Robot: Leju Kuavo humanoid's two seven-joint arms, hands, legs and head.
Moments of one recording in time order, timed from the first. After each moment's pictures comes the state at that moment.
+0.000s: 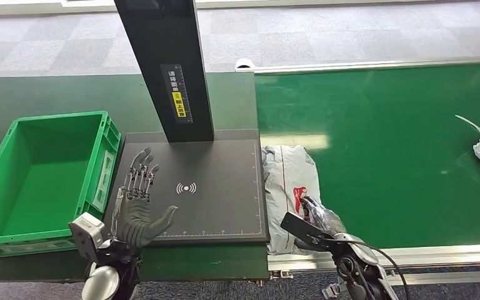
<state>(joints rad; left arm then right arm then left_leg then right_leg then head) -0.02 -0.11 -0.22 -1.52 0.04 -0.10 -0.53 -0.30 -0.08 0.27 -0.77 0.89 0.08 -0.07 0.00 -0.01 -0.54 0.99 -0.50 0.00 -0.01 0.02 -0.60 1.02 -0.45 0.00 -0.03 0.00</state>
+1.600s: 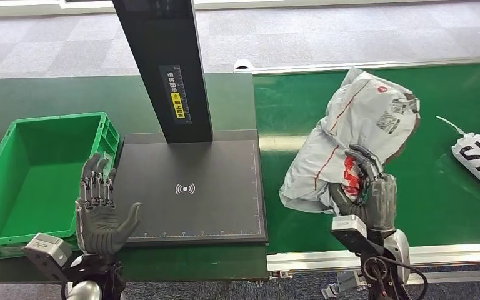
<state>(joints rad) 0.09 -0.16 -0.12 -1.65 0.05 0.03 -0.59 -0.12 -0.04 0.12 -1.36 0.59 -0.44 -0.61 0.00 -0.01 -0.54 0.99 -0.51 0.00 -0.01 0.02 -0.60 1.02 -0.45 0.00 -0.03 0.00</state>
